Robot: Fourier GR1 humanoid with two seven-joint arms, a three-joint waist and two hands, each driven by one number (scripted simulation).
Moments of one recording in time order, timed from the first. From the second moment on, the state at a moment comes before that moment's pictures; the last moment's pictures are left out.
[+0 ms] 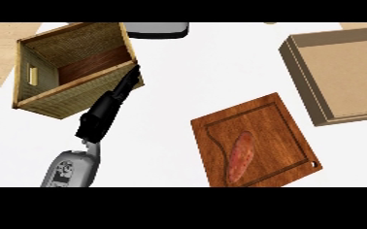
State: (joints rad) left arm -0.20 0.09 -0.11 -1.53 -0.13 -0.17 0.07; right arm -0.56 -0.96 -0.27 -0.93 0.40 0.18 -0.49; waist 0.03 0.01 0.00
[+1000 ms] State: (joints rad) left arm -0.22 0.08 -0.11 -1.55 -0.14 -0.18 0.09; right arm -0.85 -0.79 -0.26 -0.30 0.52 0.13 -0.61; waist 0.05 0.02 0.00
